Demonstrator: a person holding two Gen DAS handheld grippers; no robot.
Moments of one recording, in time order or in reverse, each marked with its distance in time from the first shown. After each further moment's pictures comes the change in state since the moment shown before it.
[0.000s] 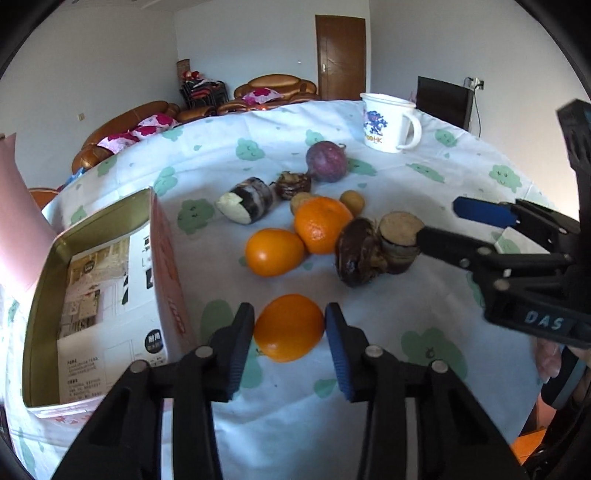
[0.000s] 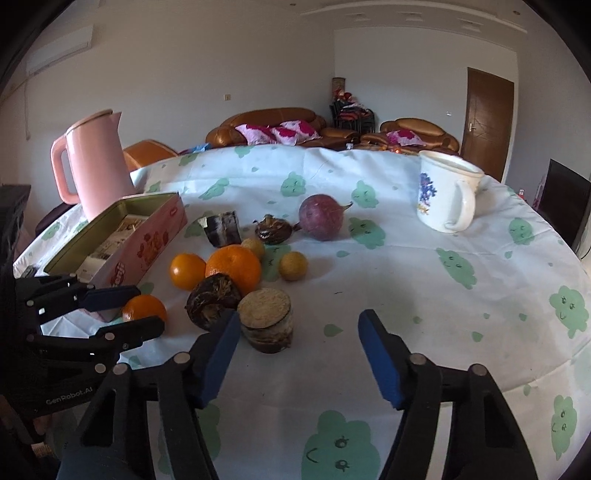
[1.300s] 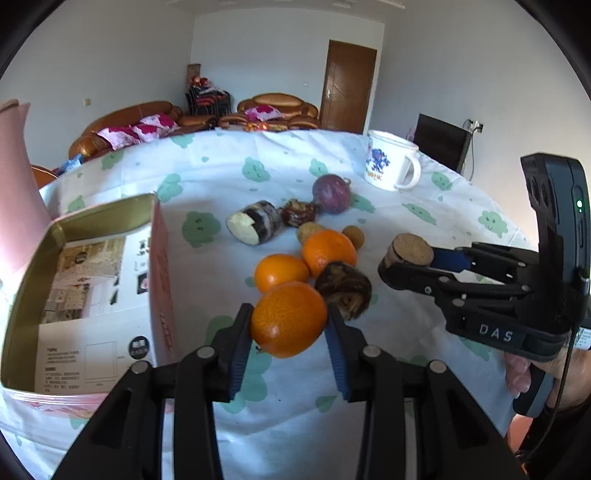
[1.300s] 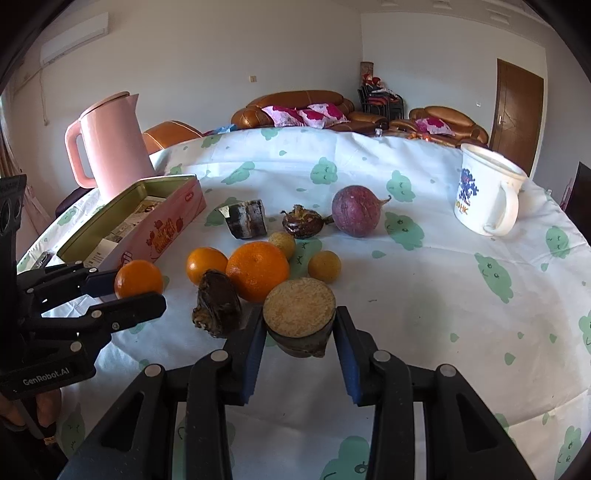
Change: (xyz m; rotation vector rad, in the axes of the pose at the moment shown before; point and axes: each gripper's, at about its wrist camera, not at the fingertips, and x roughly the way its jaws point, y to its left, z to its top) left arm -0.013 0.025 0.003 -0.122 -0.098 -0.083; right arm 0.016 0.007 0.011 -0.040 0.061 0.104
